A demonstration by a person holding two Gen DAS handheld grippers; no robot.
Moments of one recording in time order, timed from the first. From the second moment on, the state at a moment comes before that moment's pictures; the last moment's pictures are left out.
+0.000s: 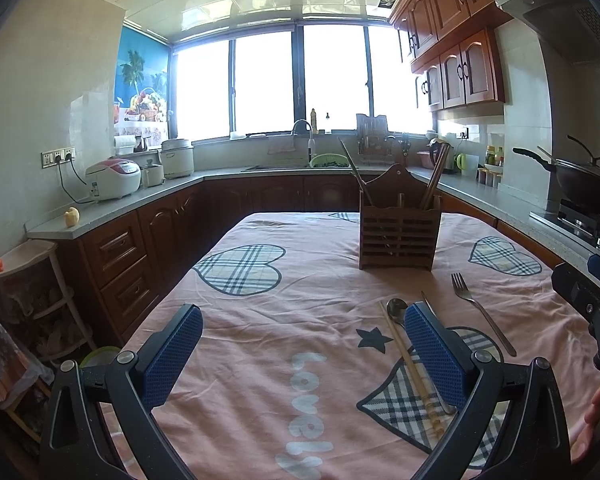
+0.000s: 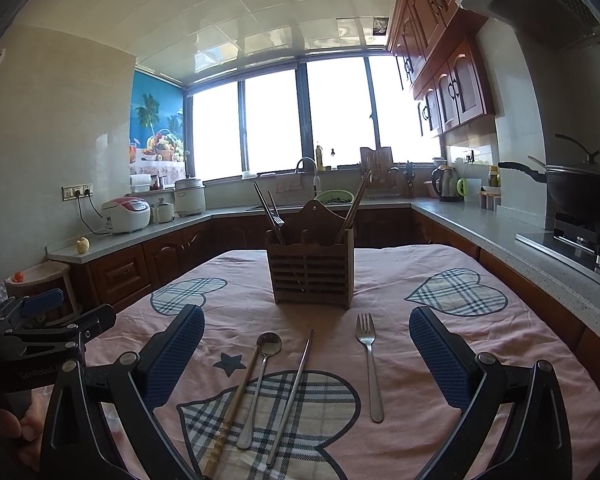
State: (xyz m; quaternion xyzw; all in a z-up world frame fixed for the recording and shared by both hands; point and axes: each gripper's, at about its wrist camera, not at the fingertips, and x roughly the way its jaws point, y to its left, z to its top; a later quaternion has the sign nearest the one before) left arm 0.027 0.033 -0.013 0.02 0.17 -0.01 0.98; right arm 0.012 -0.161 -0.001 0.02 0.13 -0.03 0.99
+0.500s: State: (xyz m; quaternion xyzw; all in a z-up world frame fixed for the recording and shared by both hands) left arm 0.027 0.031 -0.013 0.02 0.17 -0.01 0.98; right arm 0.012 -0.160 0.003 0.02 0.12 -0.03 0.99
